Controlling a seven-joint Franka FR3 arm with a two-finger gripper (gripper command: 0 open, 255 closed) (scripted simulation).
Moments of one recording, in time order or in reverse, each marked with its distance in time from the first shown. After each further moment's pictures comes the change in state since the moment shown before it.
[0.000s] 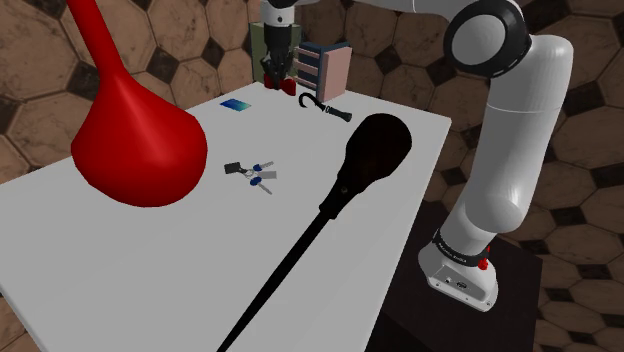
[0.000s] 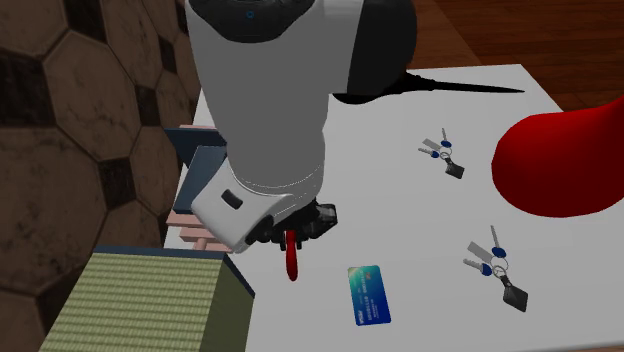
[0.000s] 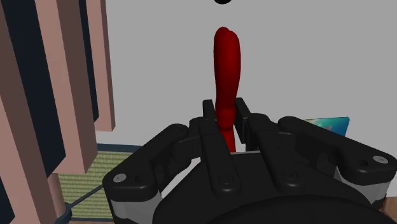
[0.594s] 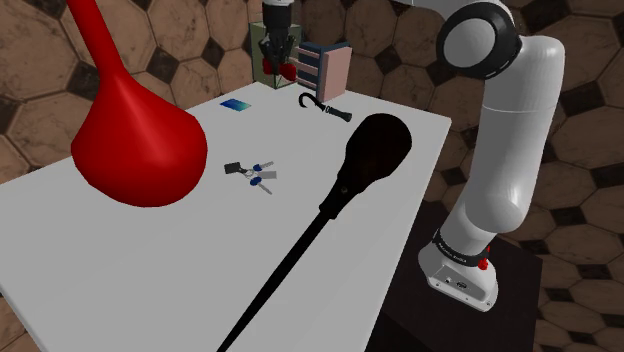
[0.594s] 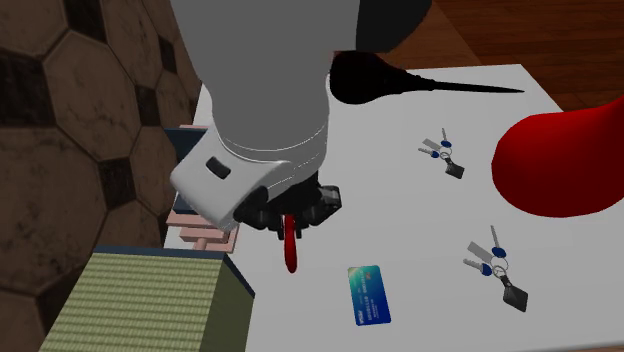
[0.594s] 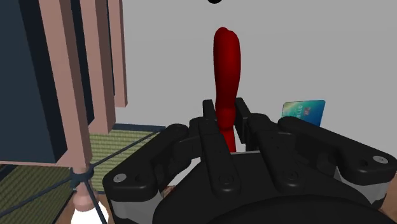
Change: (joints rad) arm 0.004 0.038 0.001 0.173 -0.002 -0.134 0.002
